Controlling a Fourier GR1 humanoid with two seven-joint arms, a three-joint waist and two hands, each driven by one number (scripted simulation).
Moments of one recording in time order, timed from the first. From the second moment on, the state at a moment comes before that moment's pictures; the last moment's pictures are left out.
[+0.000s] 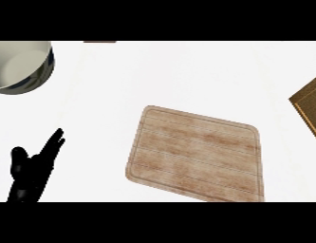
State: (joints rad) left arm 0.14 0.29 -0.08 -1.53 0.13 0.06 0.24; right arm -0.24 -0.96 -0.42 -1.39 -0.37 0.28 0.18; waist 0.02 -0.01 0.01
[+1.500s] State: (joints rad) left arm 0.13 0.26 -0.05 -1.53 0.10 0.04 0.25; right arm -0.50 -1.14 -0.46 -0.57 -0.07 0.34 -0.31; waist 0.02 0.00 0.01
